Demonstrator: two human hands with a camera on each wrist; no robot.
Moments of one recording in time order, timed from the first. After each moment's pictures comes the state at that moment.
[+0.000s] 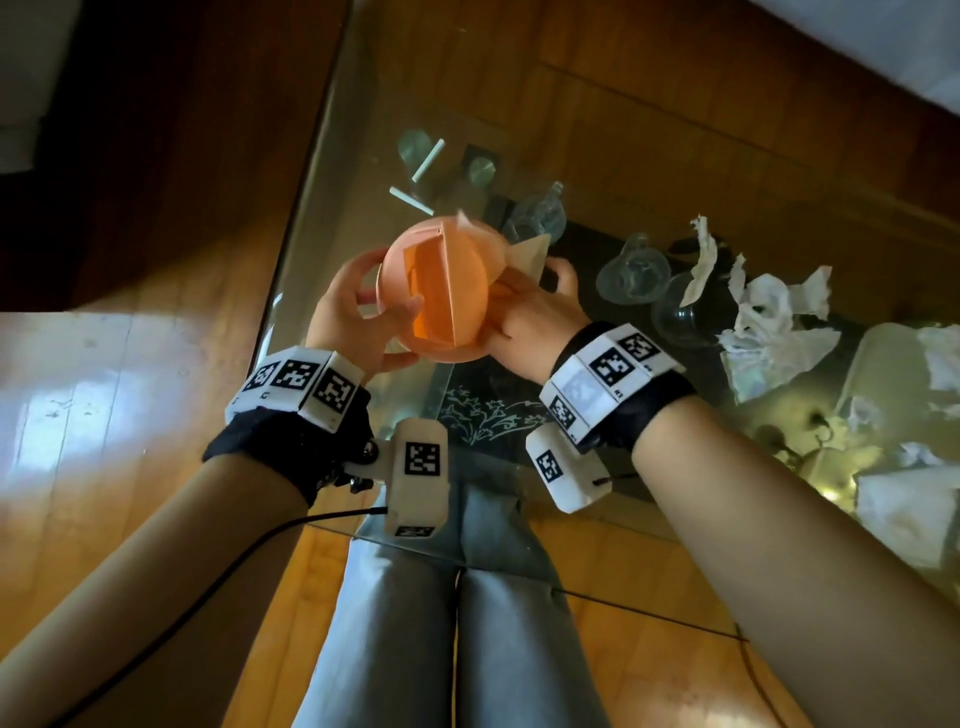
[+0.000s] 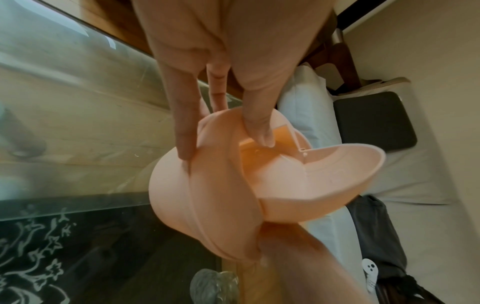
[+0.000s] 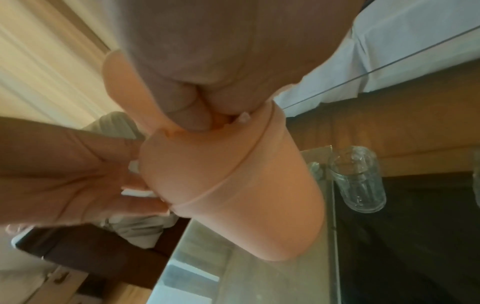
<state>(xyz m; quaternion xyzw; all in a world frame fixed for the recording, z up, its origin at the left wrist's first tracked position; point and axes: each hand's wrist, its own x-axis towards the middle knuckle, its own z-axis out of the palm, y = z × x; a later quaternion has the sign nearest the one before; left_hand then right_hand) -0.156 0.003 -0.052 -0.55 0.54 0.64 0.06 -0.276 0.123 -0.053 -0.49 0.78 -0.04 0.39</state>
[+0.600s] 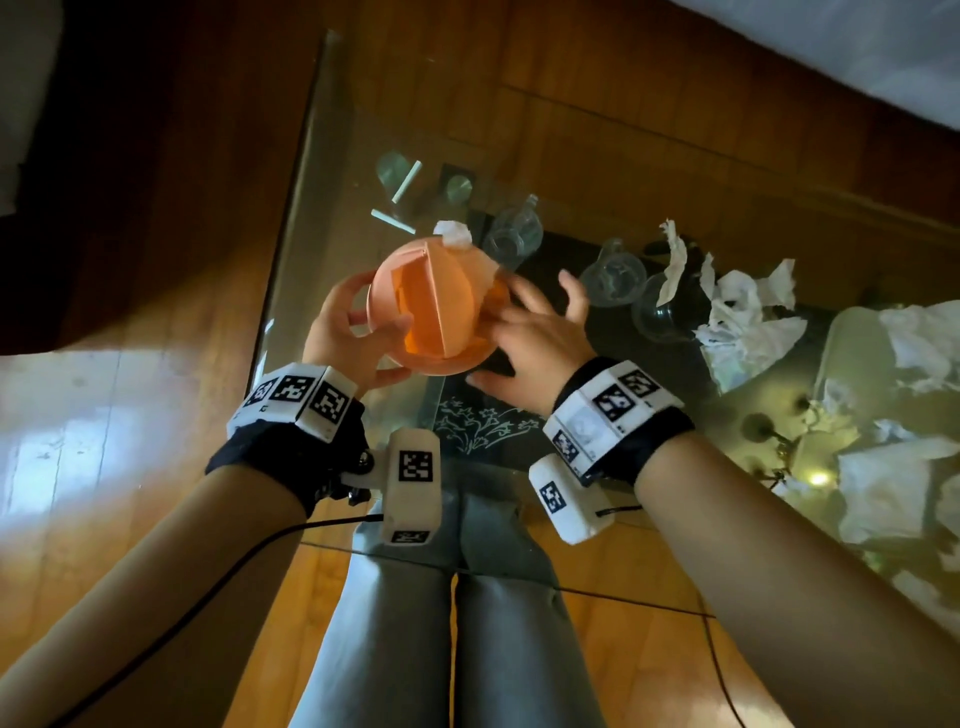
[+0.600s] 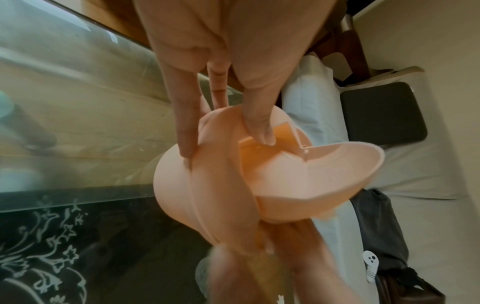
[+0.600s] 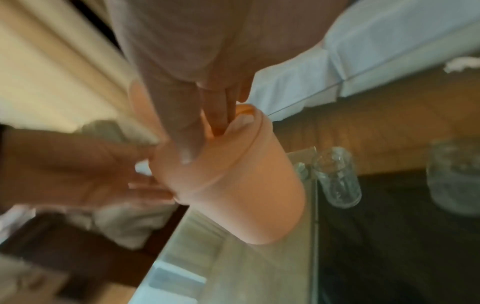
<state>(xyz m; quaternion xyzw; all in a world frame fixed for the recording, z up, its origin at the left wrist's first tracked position) -0.159 -0.001 -0.052 -0.56 0.51 0.65 0.08 -0.267 0.147 -0.043 -0.48 0.82 -0.05 0.31</state>
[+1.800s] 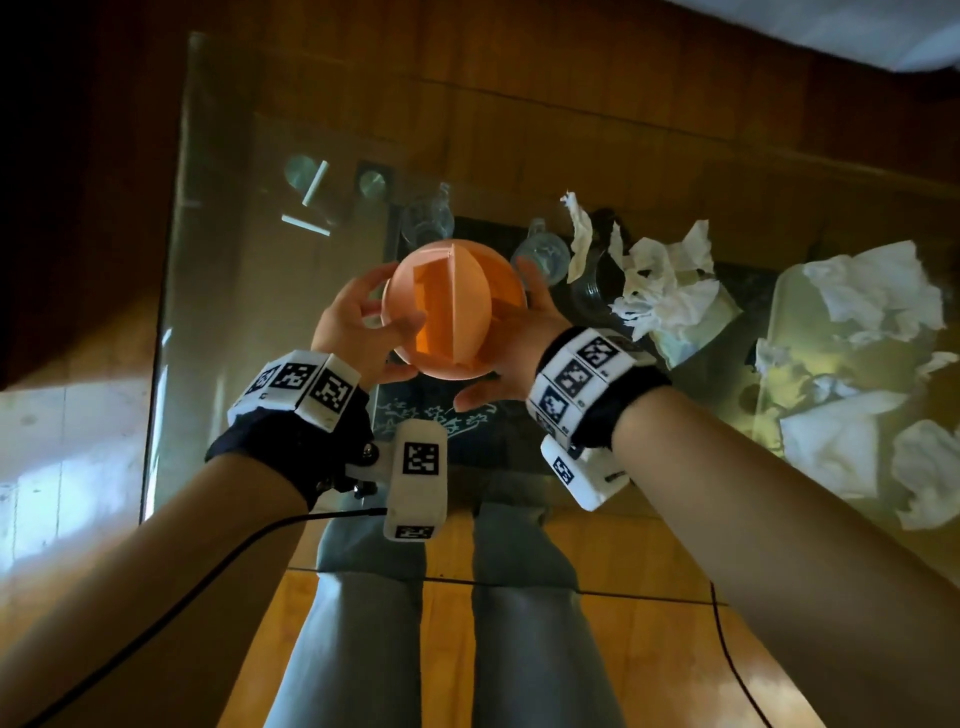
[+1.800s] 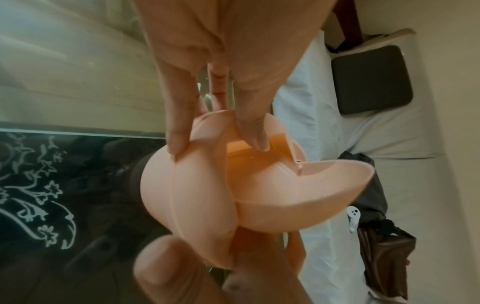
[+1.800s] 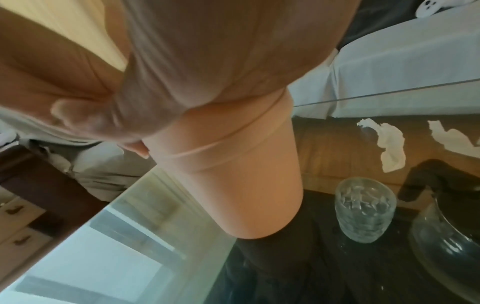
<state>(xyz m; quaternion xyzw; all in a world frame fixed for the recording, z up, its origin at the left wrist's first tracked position) -0.232 0.095 -0.051 -0.51 0.55 0.65 0.13 -0.321 0.233 -0.063 -0.42 0.75 -0.06 0.51</state>
